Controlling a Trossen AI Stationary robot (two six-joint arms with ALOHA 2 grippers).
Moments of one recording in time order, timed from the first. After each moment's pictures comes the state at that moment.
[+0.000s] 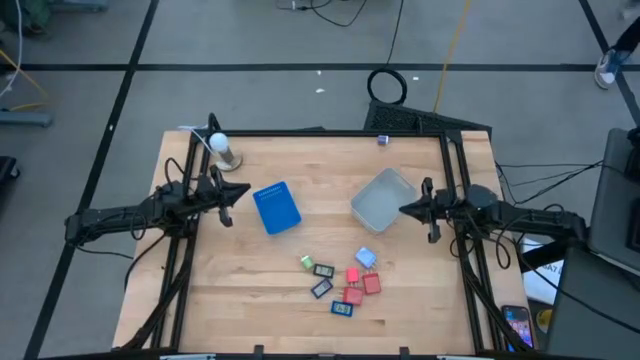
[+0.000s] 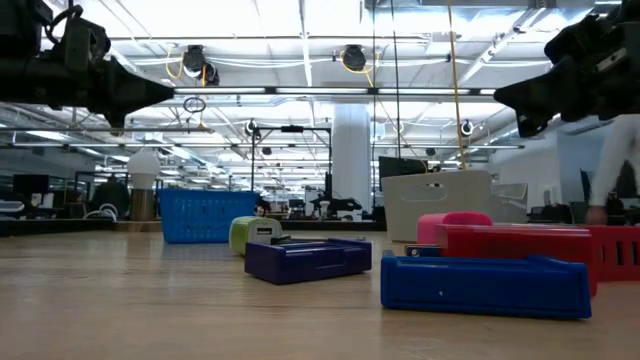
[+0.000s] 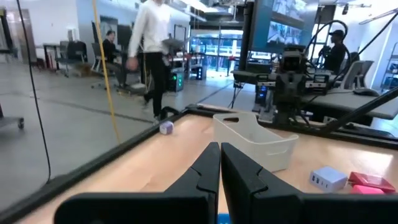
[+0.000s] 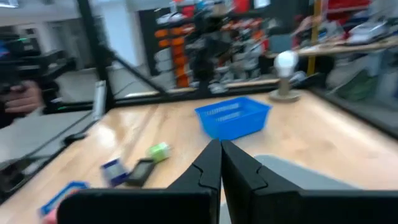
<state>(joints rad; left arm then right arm) 0.18 0.12 0.02 0.18 -0.13 -0.05 -0.15 0.10 0.01 0.08 -0.19 0.11</state>
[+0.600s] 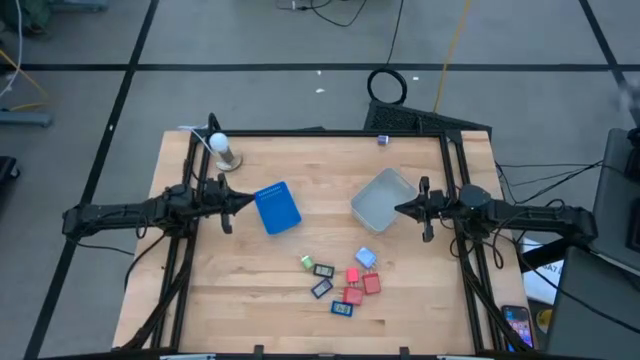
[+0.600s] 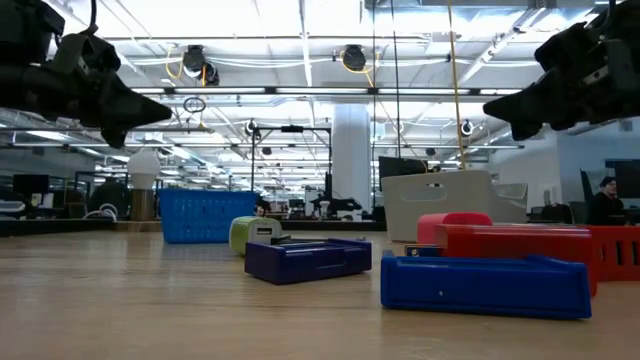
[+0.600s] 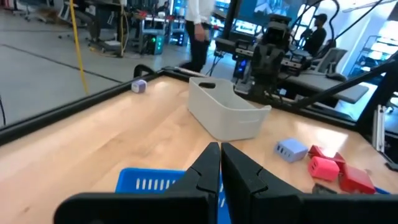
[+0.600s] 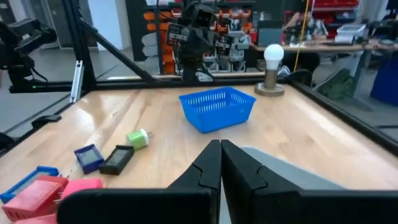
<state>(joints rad) 0.13 0.18 0.02 0.11 -0.08 -0.21 -0.15 0.25 0.01 0.19 -0.13 0.01</state>
